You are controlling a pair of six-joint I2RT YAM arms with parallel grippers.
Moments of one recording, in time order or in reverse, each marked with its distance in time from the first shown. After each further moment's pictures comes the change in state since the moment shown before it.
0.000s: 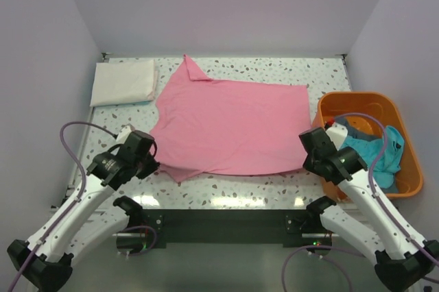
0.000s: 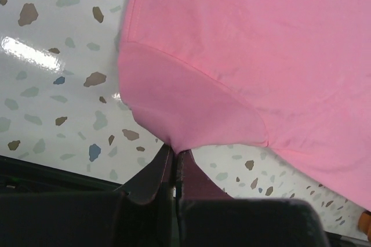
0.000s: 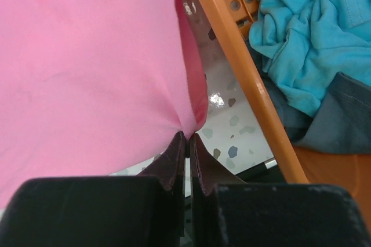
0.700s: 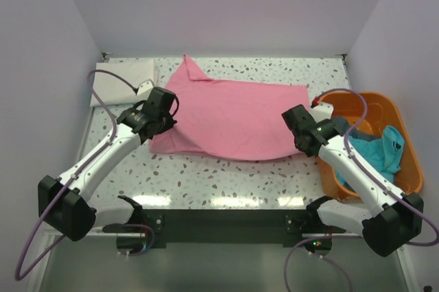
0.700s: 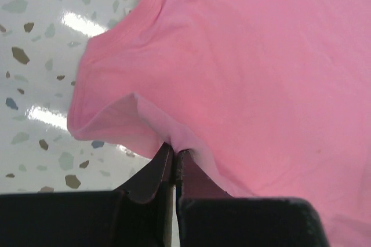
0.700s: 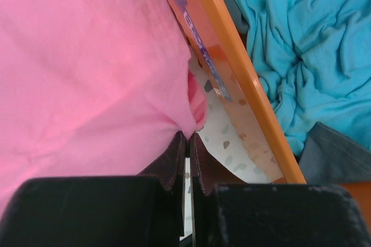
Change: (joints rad) left arm 0.029 0.508 0.334 0.293 -0.169 0.203; right arm 0.000 0.329 0.133 0.091 0.156 -0.047
